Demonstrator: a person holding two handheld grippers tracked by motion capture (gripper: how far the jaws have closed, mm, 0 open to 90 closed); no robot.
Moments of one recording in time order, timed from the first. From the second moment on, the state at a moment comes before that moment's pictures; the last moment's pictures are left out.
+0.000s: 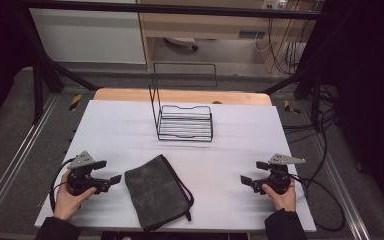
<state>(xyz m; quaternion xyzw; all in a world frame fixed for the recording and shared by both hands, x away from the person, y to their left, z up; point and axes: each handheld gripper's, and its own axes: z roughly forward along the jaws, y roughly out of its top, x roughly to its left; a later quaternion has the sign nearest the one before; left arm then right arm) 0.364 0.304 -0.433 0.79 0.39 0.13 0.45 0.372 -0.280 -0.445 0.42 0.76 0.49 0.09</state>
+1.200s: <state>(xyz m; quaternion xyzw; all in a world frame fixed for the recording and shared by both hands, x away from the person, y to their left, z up) 0.362 0.261 -0.432 0.80 0.42 0.10 0.40 0.372 -0.258 -0.446 0.40 0.79 0.46 0.09</state>
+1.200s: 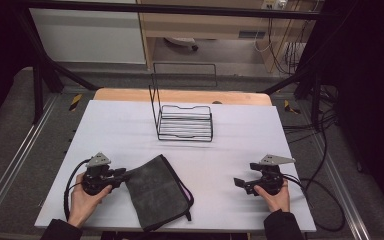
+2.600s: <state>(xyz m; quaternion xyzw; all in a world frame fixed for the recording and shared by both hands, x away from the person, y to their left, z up) 0.361 0.255 -0.444 0.81 0.43 0.12 0.38 0.334 -0.088 -0.447 0.28 0.86 0.43 0.03</state>
